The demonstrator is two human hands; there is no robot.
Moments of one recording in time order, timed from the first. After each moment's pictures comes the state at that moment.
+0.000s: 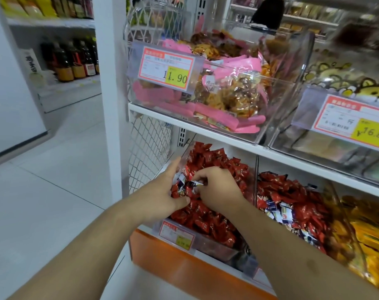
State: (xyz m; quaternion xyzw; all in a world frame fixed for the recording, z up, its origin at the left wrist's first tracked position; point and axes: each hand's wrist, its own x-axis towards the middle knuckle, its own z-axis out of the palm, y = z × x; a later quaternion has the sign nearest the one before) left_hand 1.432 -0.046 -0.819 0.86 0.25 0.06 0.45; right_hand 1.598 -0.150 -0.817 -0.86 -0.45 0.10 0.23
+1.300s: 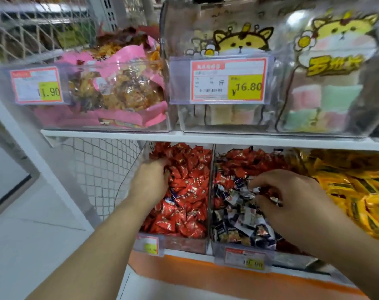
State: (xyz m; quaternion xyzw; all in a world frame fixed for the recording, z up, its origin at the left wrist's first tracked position) left_hand 1.540 -0.071 -0.826 0.93 0.28 0.20 0.12; right_hand 1.629 -0.368 -0.764 -0.90 -0.36 0.05 0.25
